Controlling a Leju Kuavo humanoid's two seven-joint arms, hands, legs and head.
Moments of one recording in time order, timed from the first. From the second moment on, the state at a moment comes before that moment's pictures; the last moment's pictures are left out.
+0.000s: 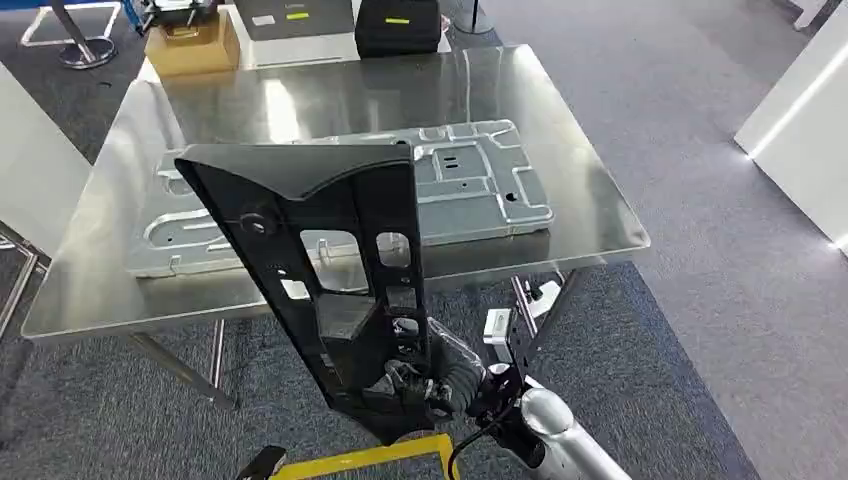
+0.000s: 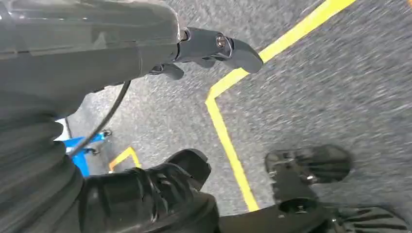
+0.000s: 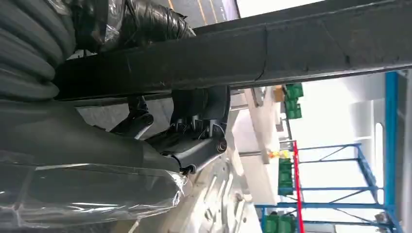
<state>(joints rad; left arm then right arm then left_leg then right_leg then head) -0.22 -0.03 -0.48 -0.21 0.19 0.12 0.18 -0.29 -0.06 0.65 -1.42 -0.41 0.50 -0.45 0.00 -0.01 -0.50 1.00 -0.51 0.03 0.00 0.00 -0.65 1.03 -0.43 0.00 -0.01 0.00</state>
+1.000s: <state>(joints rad) -0.22 -0.03 -0.49 -0.21 0.17 0.12 0.16 -0.36 -0.07 0.59 -1.44 -0.34 0.38 -0.46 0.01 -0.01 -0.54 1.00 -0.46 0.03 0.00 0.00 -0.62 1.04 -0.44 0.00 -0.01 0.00</state>
